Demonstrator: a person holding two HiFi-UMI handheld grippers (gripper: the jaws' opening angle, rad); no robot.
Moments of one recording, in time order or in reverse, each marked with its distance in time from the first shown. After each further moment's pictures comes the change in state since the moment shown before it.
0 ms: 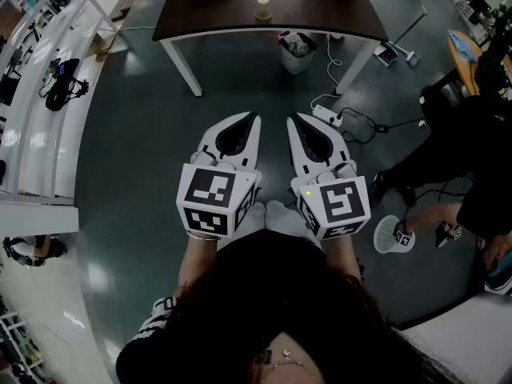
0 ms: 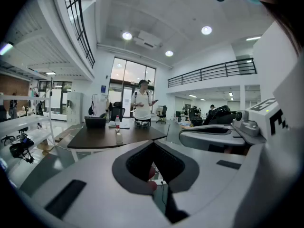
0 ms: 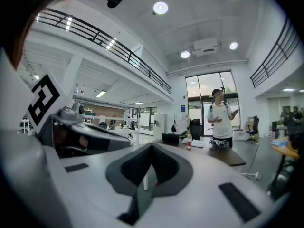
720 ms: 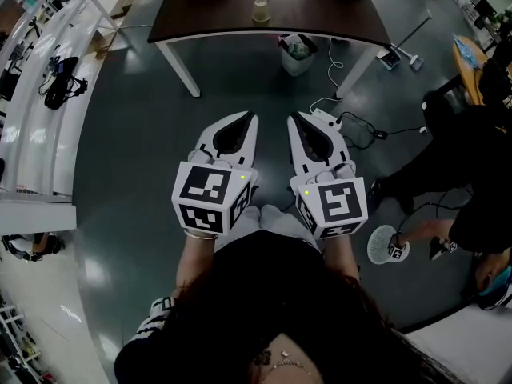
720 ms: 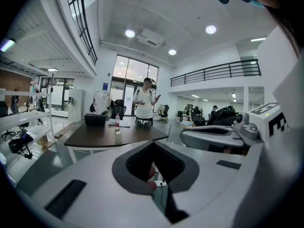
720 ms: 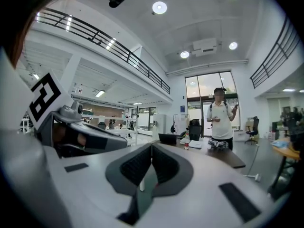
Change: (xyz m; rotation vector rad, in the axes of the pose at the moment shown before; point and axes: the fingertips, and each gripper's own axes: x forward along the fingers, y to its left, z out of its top) left arm 0.049 0.000 0.002 -0.030 0.014 0.018; right arm 0.021 -0.049 -0.009 -0.006 -0.008 -0.001
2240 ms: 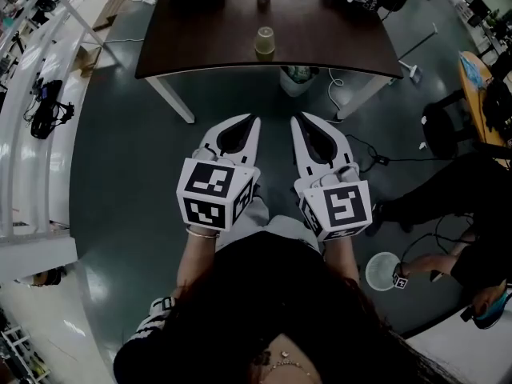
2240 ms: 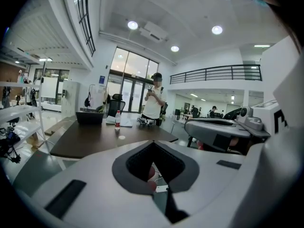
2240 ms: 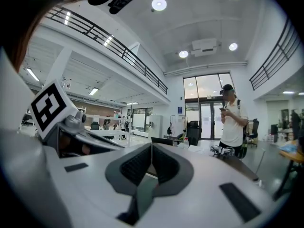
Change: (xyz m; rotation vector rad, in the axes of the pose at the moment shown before) left arm 0.166 0.141 0.033 -0.036 0.049 -0.069; right arm 0.197 -0.076 0.014 -0.009 -0.015 -0.040
